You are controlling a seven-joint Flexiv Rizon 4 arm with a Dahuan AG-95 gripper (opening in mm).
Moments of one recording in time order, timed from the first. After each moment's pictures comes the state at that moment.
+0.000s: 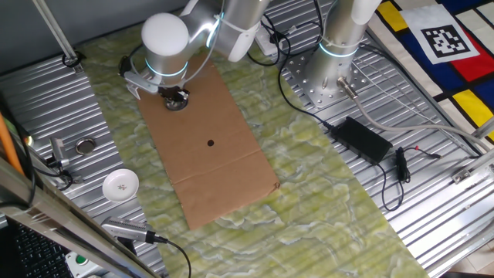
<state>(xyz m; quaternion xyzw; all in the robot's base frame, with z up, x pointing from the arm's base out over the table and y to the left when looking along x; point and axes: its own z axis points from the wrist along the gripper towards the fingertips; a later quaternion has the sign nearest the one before) 0.530 -0.143 0.019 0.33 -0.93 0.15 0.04</state>
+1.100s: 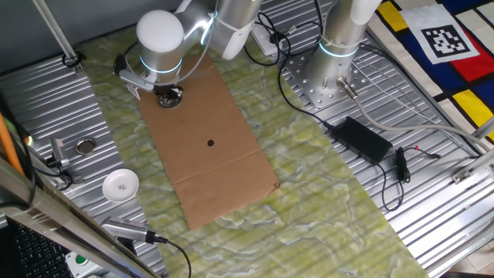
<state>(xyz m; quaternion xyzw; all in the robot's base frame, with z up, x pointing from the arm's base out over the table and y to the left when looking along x) 0.547 -0.163 0.021 0.36 -0.92 0.16 0.04</state>
